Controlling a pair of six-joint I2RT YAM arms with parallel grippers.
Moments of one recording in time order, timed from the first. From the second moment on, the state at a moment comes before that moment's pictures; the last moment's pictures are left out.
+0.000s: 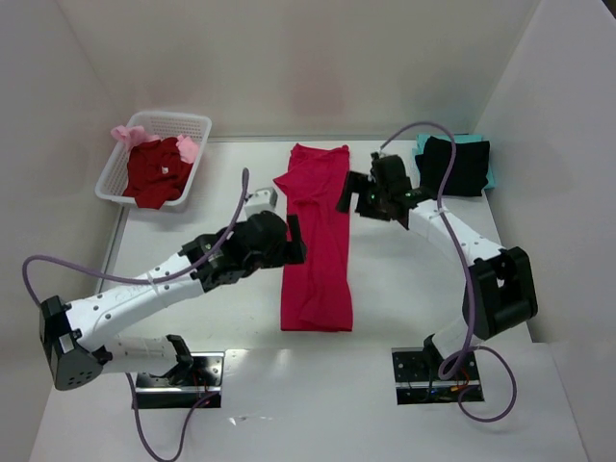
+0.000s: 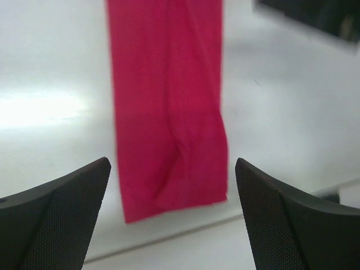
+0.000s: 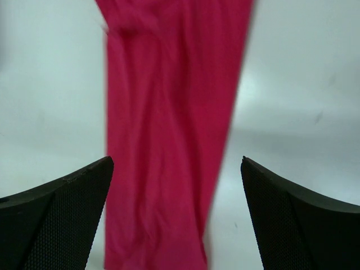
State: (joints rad) left arm -0.98 1.21 1.14 -0.68 -0.41 -0.89; right arm 0.37 1.53 1.19 -0.37 -0.08 0.51
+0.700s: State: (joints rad) left arm -0.74 1.48 1.05 -0.45 0.26 -0.61; right arm 0.40 1.73 1.22 -0.31 -0.13 0.56
